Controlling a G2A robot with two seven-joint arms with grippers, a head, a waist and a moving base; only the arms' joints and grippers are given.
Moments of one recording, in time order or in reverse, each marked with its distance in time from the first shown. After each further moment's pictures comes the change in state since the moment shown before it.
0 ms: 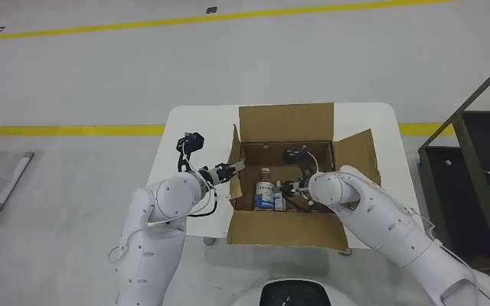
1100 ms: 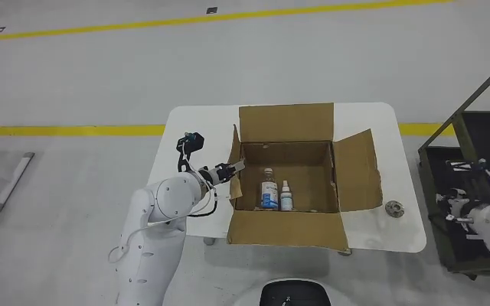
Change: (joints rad) left arm 0.000 0.000 0.000 0.000 0.000 0.000 0.000; right arm -0.742 0.189 0.981 -0.541 -0.506 -0.288 0.216
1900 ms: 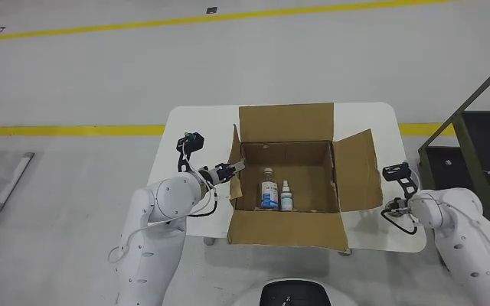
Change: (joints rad) left arm 0.000 0.000 0.000 0.000 0.000 0.000 0.000; right arm 0.299 -0.018 -0.356 0.325 -0.133 0.008 0.117
